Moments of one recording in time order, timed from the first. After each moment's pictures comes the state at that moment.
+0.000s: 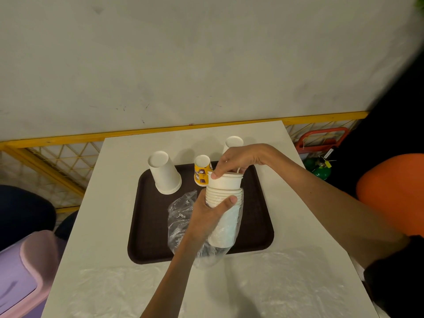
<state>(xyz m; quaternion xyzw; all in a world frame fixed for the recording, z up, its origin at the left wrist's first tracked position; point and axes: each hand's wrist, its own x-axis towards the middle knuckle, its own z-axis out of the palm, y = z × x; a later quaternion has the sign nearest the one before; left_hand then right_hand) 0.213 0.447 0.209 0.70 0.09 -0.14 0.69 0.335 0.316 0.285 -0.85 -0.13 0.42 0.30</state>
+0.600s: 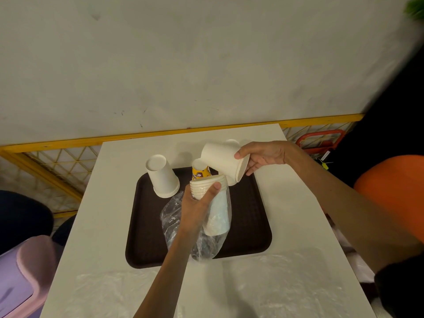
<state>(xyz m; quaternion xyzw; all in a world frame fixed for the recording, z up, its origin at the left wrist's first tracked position) 0.227 0.451 0.218 0.67 0.17 -0.08 0.72 0.343 0.258 0.283 -0.74 -0.06 0.43 0.52</state>
